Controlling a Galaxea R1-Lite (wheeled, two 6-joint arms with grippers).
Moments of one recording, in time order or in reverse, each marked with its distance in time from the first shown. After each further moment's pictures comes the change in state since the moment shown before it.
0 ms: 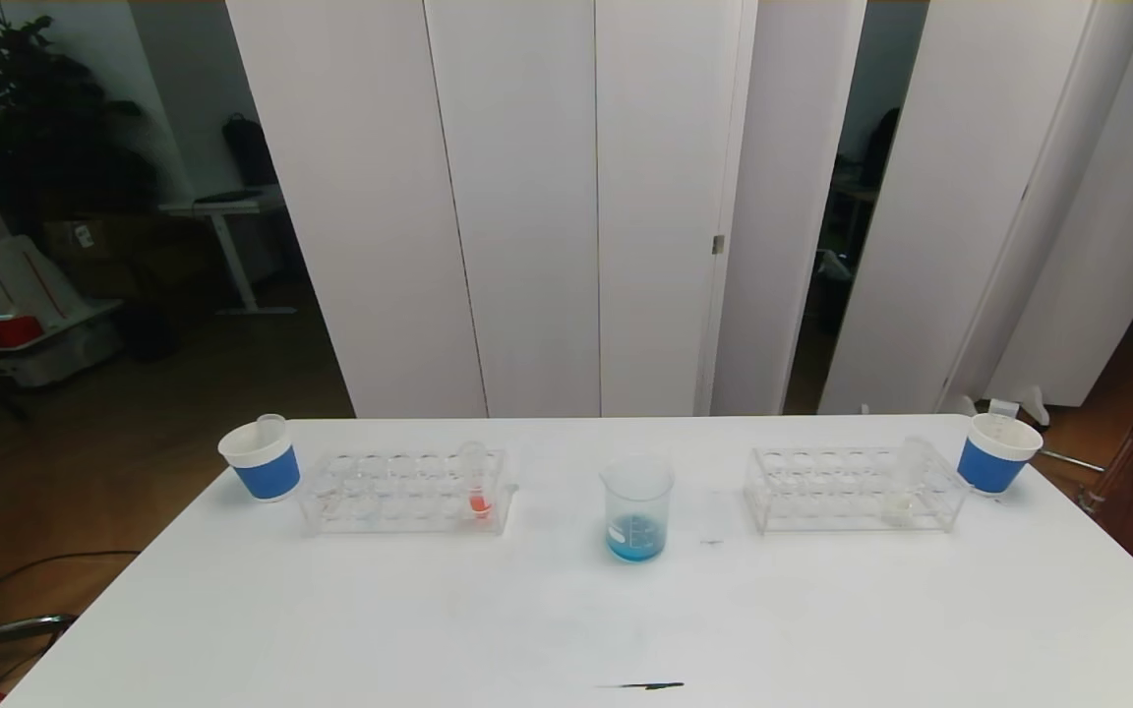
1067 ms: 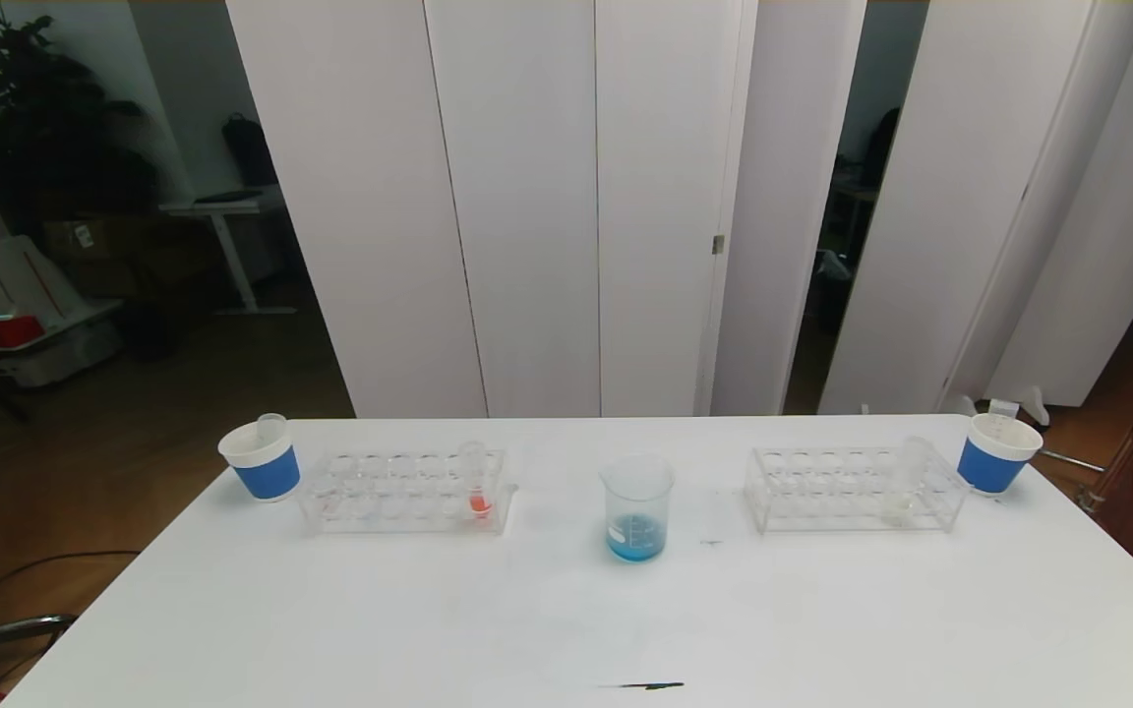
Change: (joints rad) left arm 0.000 0.000 0.000 0.000 -0.001 0.001; right arm 0.000 0.000 0.000 0.000 0.000 0.000
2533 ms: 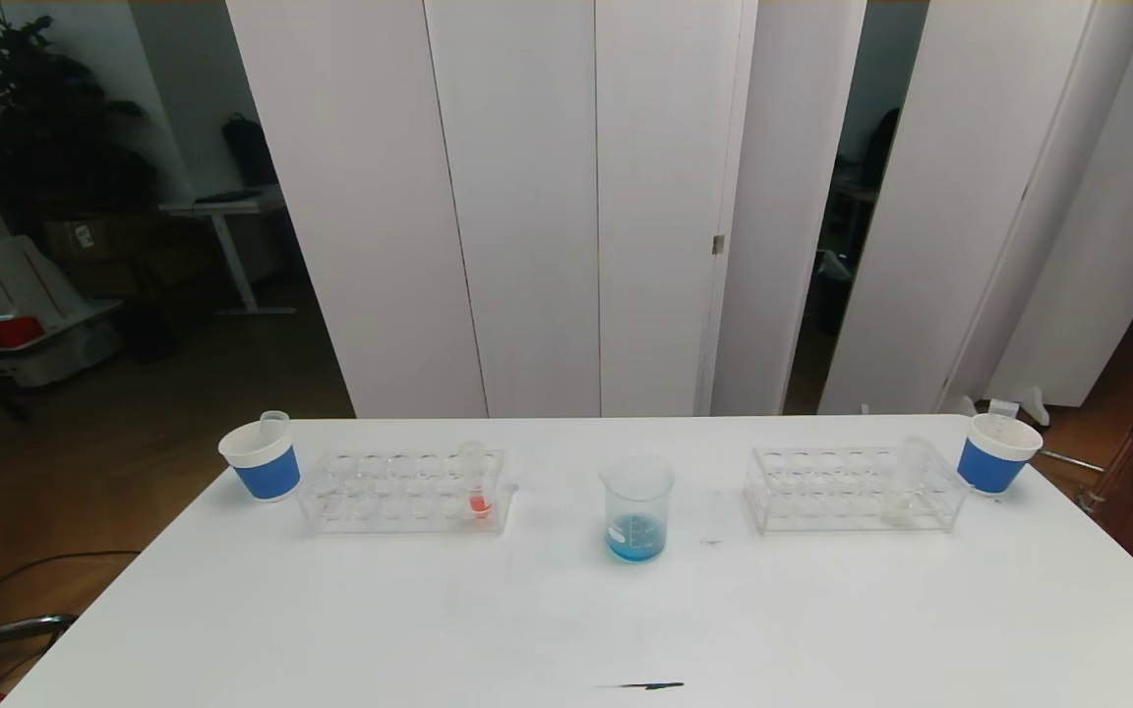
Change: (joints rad) left arm 0.000 0.053 -0.206 0.060 -0.016 0.003; right arm 0.000 0.000 0.000 0.000 0.000 0.000
